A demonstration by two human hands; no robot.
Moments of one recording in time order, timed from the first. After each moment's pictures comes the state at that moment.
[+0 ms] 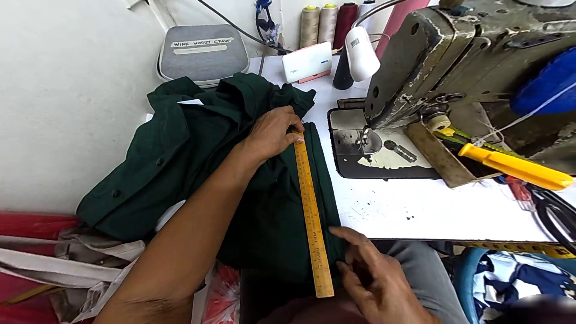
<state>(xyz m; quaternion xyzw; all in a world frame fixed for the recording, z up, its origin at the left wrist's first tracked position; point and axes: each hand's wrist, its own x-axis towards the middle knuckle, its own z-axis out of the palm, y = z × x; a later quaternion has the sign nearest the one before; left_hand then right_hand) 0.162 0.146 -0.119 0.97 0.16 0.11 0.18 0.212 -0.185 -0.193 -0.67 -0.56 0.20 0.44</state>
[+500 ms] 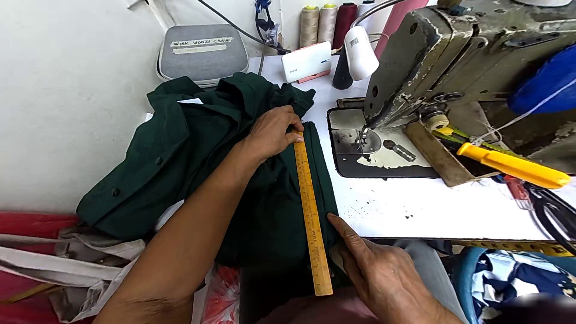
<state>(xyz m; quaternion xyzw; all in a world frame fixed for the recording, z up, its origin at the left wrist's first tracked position) 0.162 0.145 -0.117 0.96 0.17 0.10 0.18 0.220 -0.174 -0.183 -0.72 -0.65 -0.05 0.24</state>
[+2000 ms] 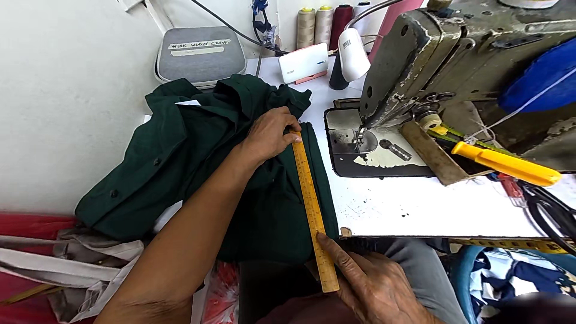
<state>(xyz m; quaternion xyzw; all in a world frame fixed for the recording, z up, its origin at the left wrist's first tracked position) 0.162 0.141 -0.121 0.96 0.18 0.11 0.17 0.213 -0.189 -0.201 -0.66 -0.69 -0.08 0.27</state>
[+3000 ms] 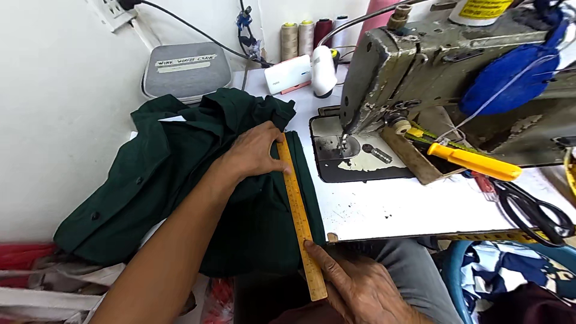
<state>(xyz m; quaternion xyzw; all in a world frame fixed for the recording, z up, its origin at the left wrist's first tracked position) 0.154 0.130 -0.105 0.97 0.20 0.01 0.14 0.214 -0.190 -0.199 -0.66 -0.70 -0.06 0.27</state>
